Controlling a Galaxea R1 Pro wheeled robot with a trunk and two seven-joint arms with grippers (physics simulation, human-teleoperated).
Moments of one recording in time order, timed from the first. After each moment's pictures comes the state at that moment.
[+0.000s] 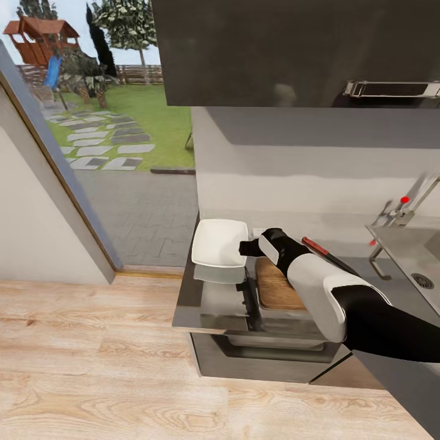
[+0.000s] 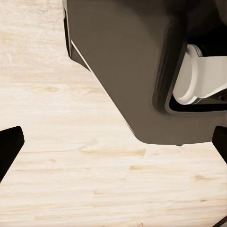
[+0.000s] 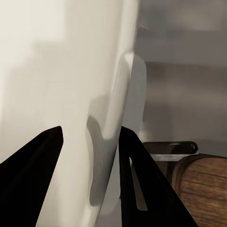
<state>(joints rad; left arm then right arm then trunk) -0.12 0.07 -0.05 0.08 0.07 -0.01 -0.19 -1.37 0.17 0.02 -0.16 -0.12 0.56 -0.01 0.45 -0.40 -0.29</state>
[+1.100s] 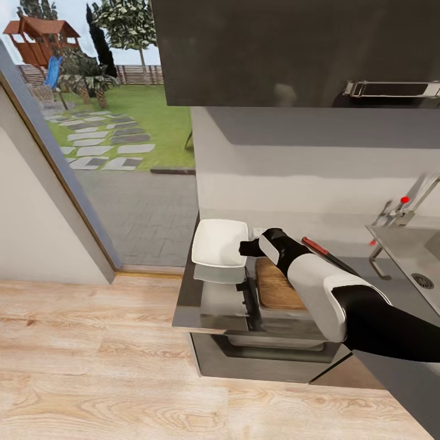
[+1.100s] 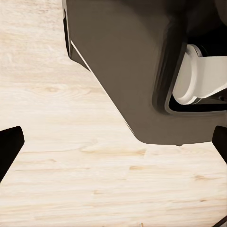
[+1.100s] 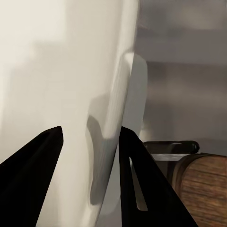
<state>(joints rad) -0.12 0.07 -0.05 0.08 0.07 -0.01 -0.19 -1.37 0.17 0.02 -0.16 -0.13 0.56 -0.01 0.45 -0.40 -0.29</state>
